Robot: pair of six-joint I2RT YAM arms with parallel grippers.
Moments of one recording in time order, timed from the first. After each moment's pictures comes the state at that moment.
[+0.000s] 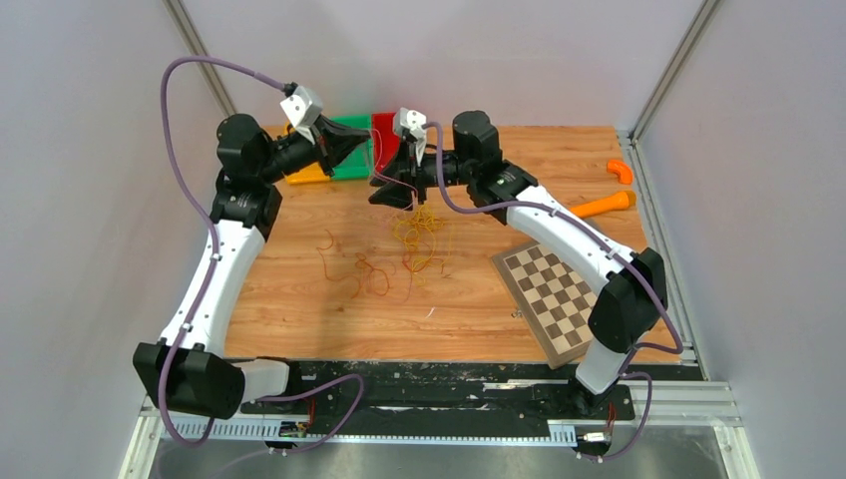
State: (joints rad) left arm -0.14 1.25 1.28 0.08 0.89 -0.01; right arm 0.69 1.73 1.63 -0.01 -0.90 -0.05
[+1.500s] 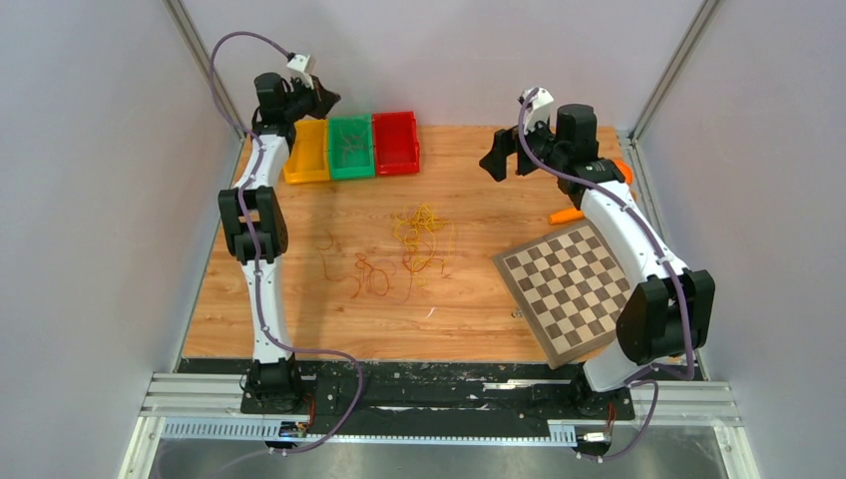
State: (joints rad) left arm 0.07 2.42 2.21 0.13 0.70 -0.06; right arm 0.22 1.57 1.43 -0.25 -0.46 -0.03
